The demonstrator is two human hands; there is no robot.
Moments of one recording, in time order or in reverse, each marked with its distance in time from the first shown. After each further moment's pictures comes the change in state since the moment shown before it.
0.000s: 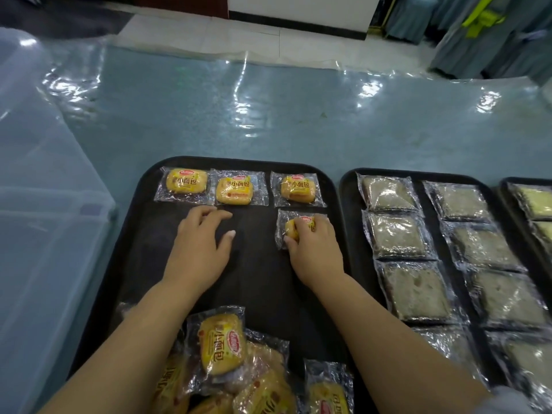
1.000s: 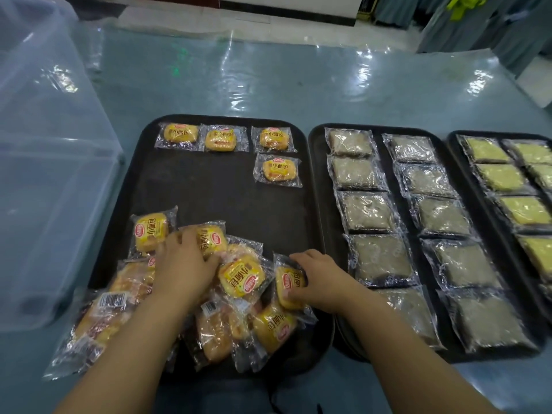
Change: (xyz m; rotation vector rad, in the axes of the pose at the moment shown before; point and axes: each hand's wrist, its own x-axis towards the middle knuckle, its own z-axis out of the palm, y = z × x) left_hand -0.170 0.021 0.003 0.194 -0.140 -0.325; right_hand -0.192 0.063 -0.029 0.134 -0.541 -0.114
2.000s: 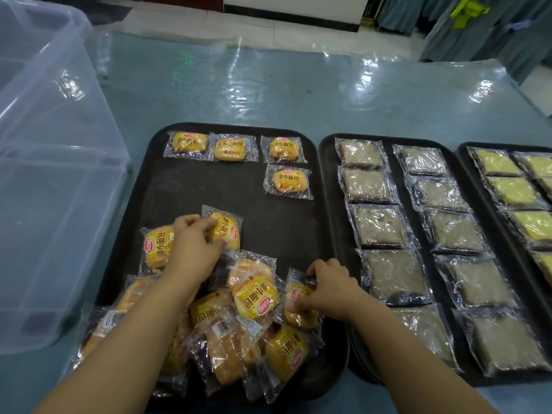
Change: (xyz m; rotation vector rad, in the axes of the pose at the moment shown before) left_hand 0.049 0.001 -0.010 -0.415 0.005 0.047; right_hand 0.020 -0.010 -0.005 -0.026 0.001 0.249
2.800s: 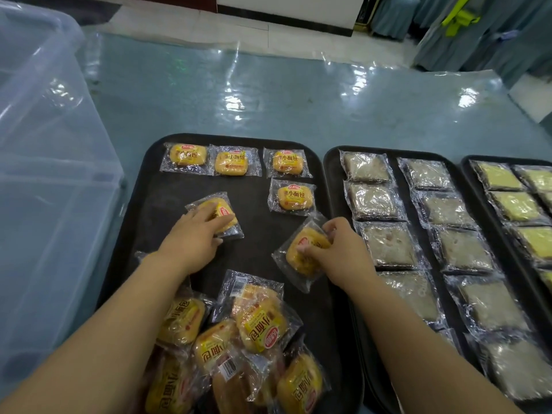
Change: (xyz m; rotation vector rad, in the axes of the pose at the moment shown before) left_hand 0.085 -0.004 -0.015 0.662 -0.284 0.356; right_hand 0.035 -0.036 -0.057 0.455 0.452 0.019
